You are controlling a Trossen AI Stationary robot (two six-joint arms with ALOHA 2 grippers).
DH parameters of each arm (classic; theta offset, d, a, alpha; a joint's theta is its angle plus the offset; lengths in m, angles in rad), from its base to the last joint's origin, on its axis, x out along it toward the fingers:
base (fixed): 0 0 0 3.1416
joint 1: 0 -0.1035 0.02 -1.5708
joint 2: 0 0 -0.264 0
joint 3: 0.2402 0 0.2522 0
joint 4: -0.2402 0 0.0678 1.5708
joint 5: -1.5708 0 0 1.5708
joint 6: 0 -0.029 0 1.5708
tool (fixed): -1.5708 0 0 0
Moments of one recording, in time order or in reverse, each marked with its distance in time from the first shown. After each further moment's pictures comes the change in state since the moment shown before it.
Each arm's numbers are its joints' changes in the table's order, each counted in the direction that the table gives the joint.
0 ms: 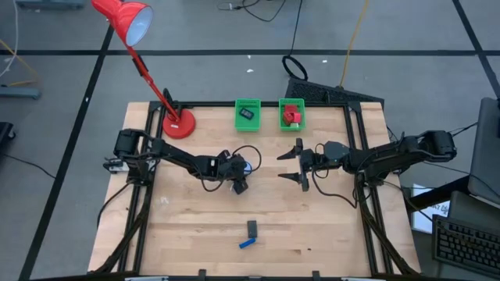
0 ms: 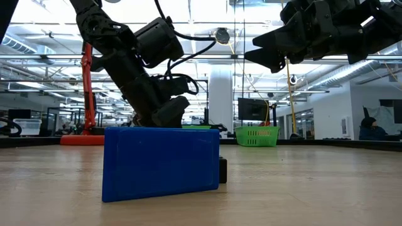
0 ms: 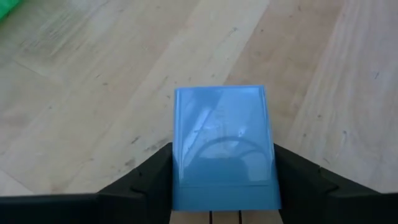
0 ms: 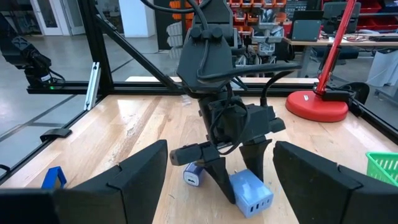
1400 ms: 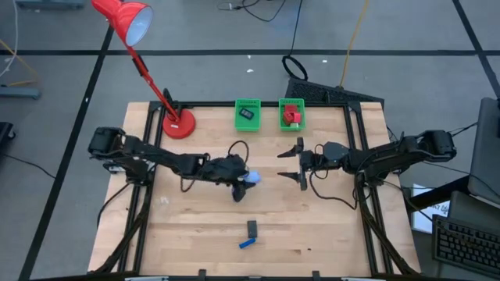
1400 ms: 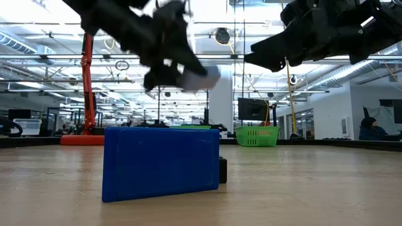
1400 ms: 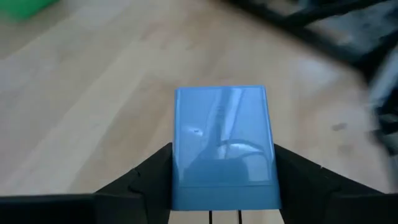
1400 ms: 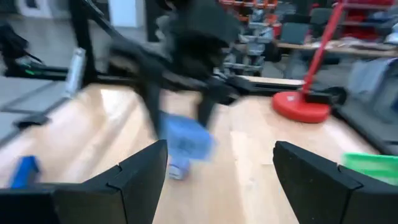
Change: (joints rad) left arm 0.083 0.247 -0.001 0.164 0.203 0.073; right arm -0.009 -0.004 -0.001 -0.011 0.071 0.091
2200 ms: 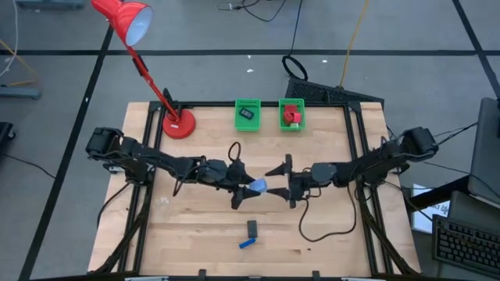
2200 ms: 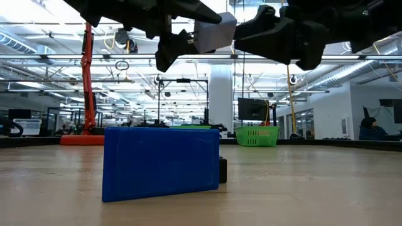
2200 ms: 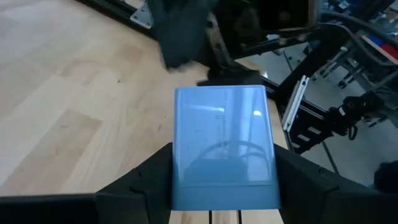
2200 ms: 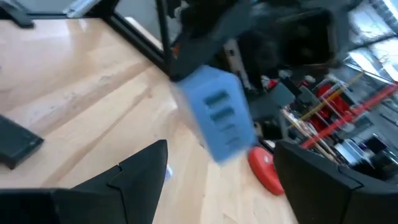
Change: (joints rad) left arm 0.053 0.022 0.000 0.202 0.104 0.039; right arm -0.250 -0.246 0.158 0.086 0.214 0.593
